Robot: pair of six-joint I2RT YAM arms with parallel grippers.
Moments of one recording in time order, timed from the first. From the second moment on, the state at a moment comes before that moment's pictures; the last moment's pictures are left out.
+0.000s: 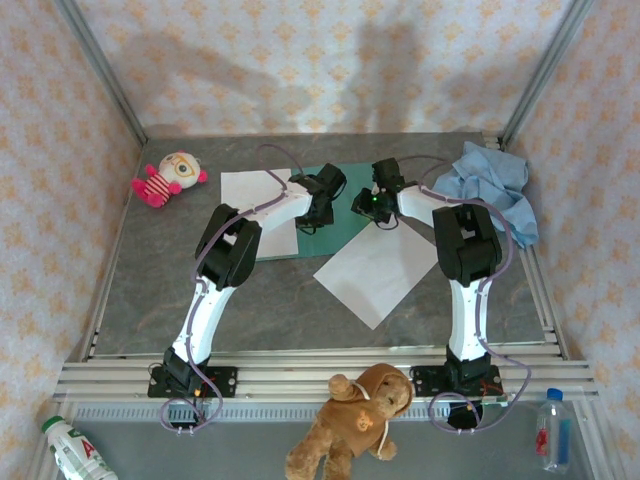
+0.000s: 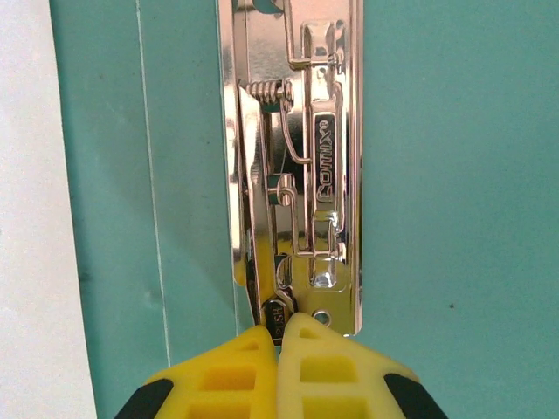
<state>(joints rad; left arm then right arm) -0.55 2.31 1.87 -0.85 -0.19 -0.68 0.32 2.11 1.43 -0.34 -0.27 0.65</state>
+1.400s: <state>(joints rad) -0.49 2.24 2.06 -0.99 -0.21 -0.62 0.36 2.11 1.42 -0.33 -0.28 0.64</state>
